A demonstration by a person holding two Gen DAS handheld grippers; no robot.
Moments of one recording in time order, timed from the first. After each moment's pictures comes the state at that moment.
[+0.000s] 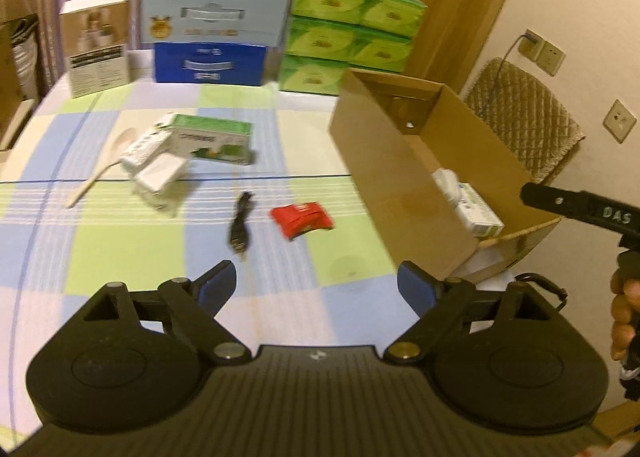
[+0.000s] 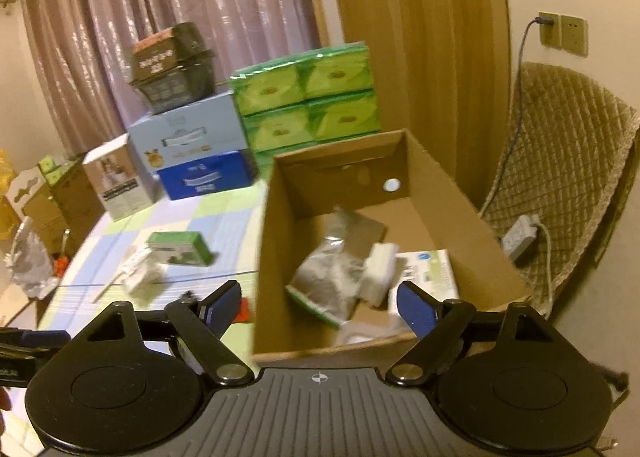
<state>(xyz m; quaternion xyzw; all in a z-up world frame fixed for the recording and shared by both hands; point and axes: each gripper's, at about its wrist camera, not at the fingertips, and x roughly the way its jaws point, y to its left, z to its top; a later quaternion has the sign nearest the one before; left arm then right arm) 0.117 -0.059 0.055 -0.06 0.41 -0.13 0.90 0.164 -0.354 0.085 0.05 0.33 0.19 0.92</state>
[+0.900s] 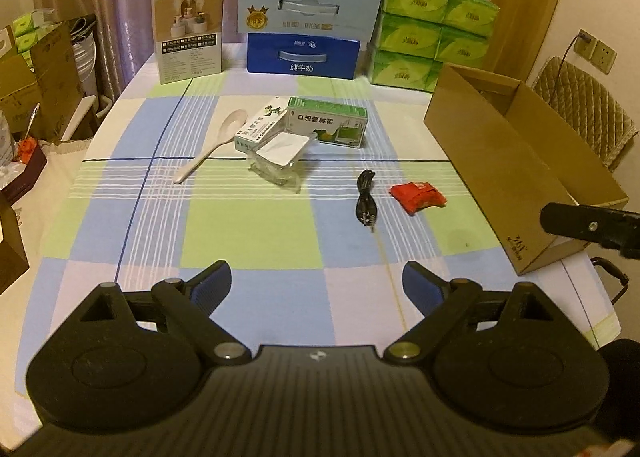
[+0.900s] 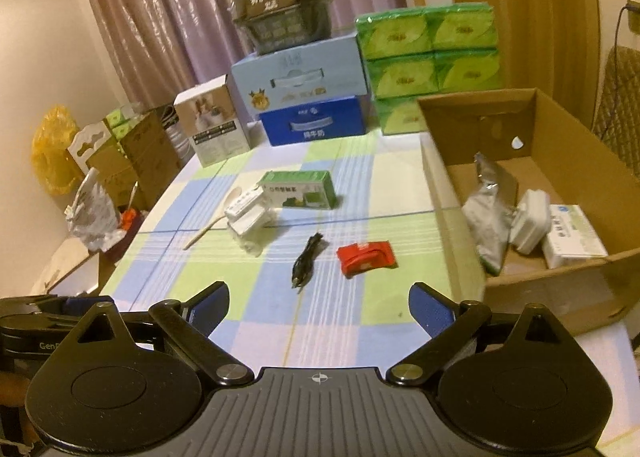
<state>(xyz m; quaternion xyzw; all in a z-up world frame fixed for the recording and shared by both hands) 0.095 0.032 0.029 -0.04 0.41 -0.06 0.91 0.119 -0.236 0.055 0.04 0.36 0.28 0.89</state>
